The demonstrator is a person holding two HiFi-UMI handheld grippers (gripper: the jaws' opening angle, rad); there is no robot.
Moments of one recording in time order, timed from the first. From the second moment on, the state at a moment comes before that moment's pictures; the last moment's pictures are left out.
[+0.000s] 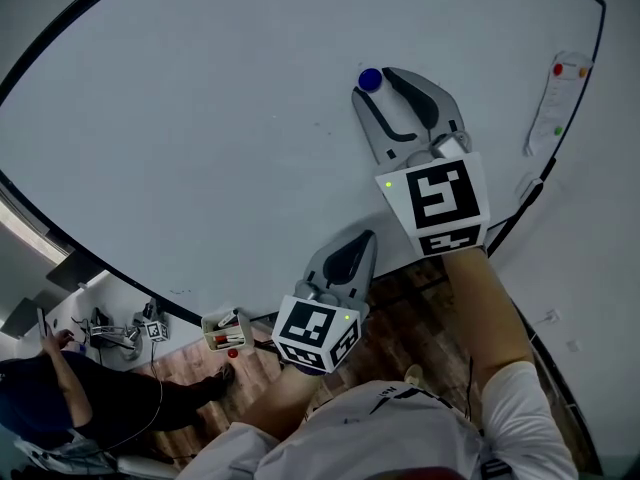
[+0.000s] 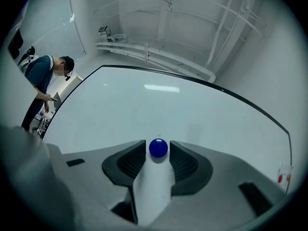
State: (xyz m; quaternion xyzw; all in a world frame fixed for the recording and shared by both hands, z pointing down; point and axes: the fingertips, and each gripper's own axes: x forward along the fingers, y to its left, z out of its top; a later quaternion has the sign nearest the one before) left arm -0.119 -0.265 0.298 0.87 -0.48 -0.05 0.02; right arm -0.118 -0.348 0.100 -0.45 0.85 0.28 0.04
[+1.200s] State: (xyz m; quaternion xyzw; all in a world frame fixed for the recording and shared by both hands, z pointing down) left arm -0.107 -0.265 0.311 0.88 -0.47 -0.05 0.04; right arm -0.080 -0.340 0.103 -0.46 0.85 0.25 0.06
